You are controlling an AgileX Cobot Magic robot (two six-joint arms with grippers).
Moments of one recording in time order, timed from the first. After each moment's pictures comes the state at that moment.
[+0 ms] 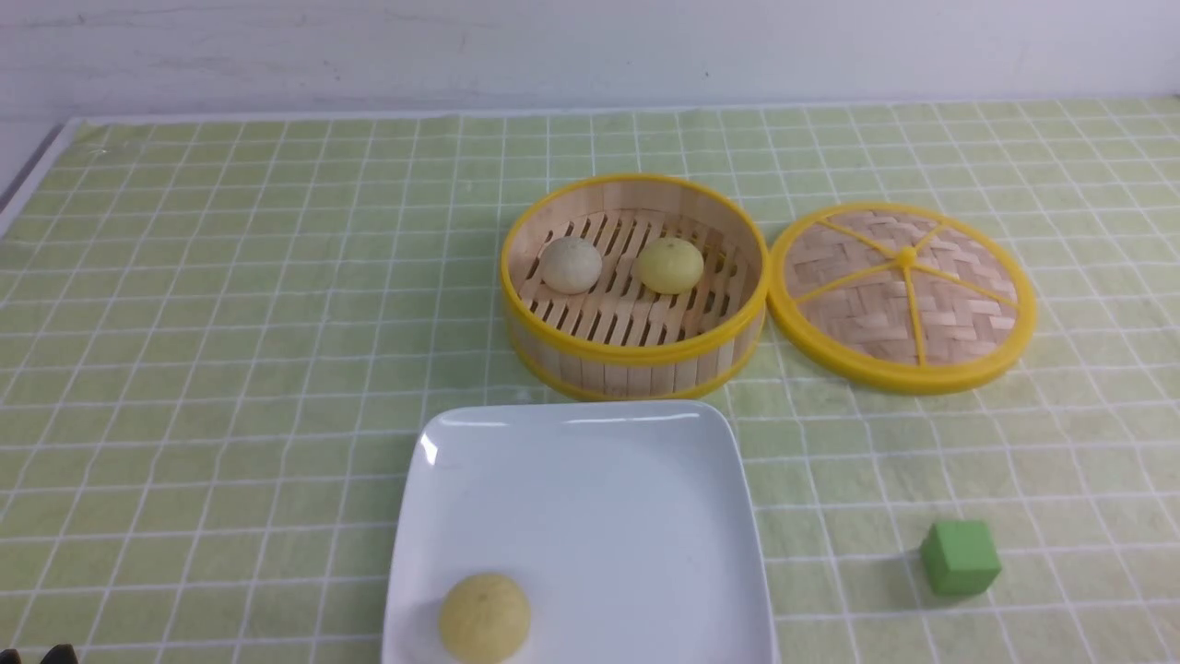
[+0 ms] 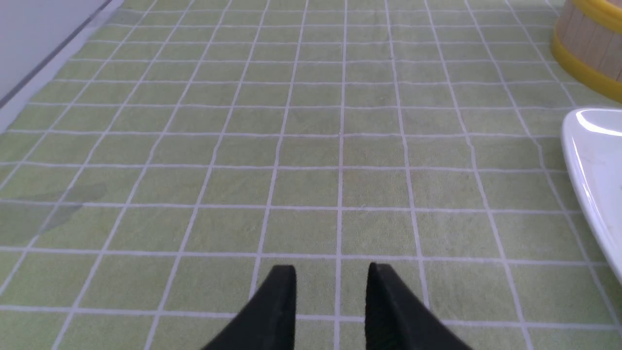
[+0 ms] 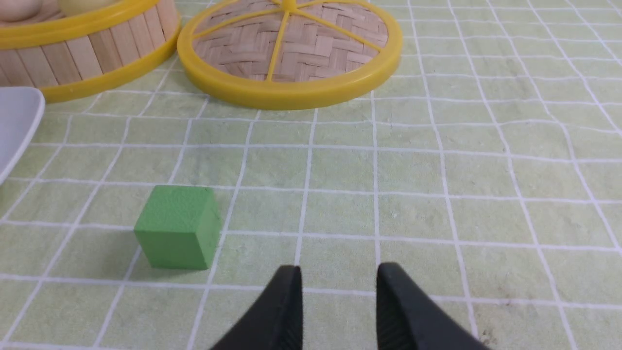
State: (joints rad) right arm 0.08 -0.01 0.02 0.04 0.40 0.02; left arm -0.02 -0.01 0.03 0.15 0.37 -0.13
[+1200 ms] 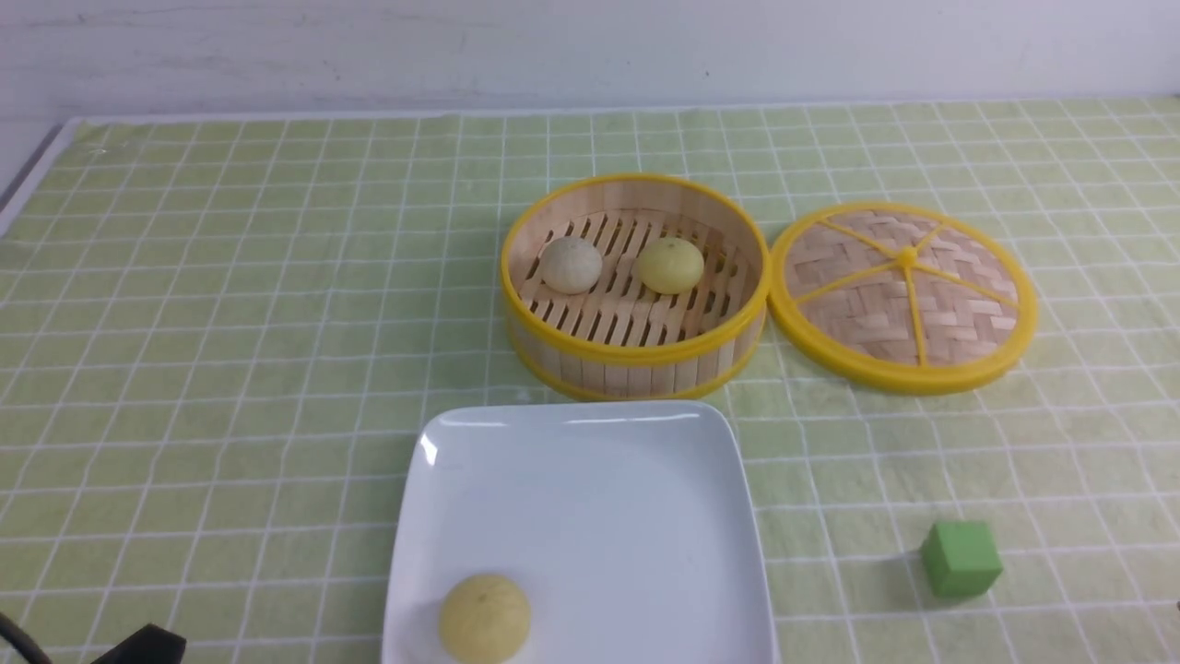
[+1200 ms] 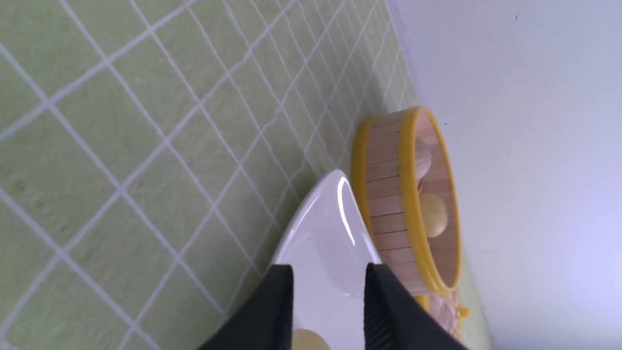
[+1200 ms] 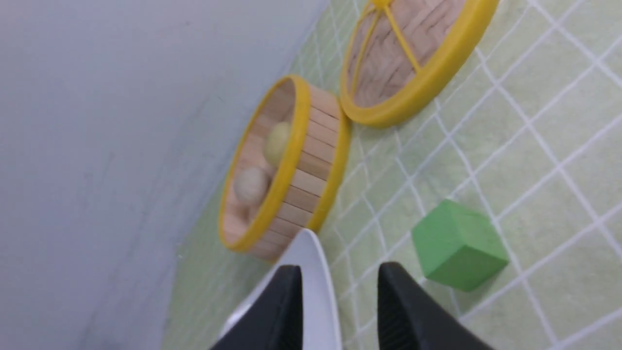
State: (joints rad) right arm 0.08 -0.01 0.03 0.71 0.29 0.40; left arm -0.02 -0.01 0.03 -0.50 0.36 -0.73
